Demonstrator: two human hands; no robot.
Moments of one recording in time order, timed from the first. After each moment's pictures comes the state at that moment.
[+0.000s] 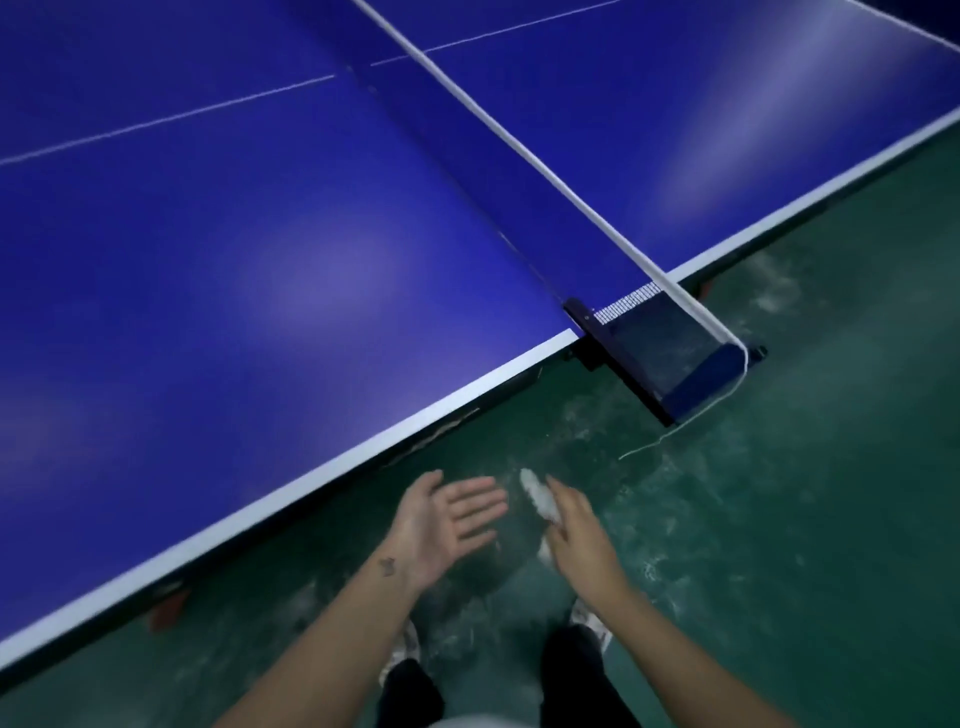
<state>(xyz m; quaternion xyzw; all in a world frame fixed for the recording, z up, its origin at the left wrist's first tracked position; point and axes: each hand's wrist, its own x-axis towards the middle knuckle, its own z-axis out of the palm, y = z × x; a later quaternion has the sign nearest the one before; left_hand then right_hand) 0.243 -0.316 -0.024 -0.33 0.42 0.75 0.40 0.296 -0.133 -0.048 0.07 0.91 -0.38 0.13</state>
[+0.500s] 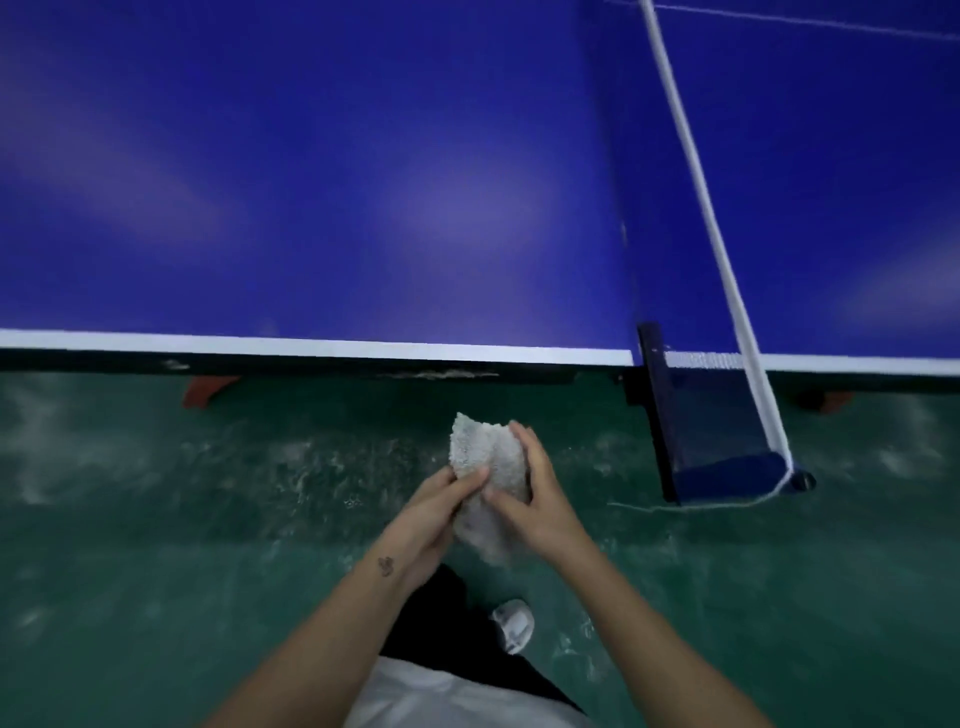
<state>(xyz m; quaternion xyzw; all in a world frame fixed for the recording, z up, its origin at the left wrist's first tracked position) 0.293 -0.219 -0.029 -0.33 0.37 0.85 0.15 0.237 -0.090 -0.022 -0.11 0.77 -0.52 0.34</state>
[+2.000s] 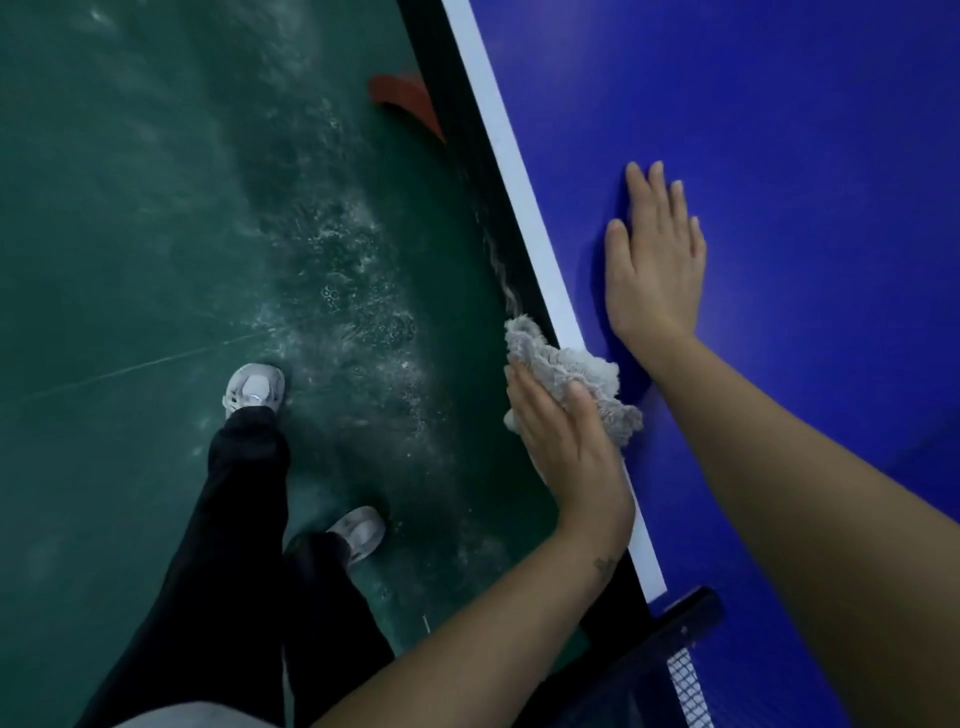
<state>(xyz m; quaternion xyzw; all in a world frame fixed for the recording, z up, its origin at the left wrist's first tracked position) 0.058 -0.137 -0.059 -0.63 0.16 0.61 -0.45 0.015 -0.277 -0.057 -0.68 0.73 -0.07 0.07</state>
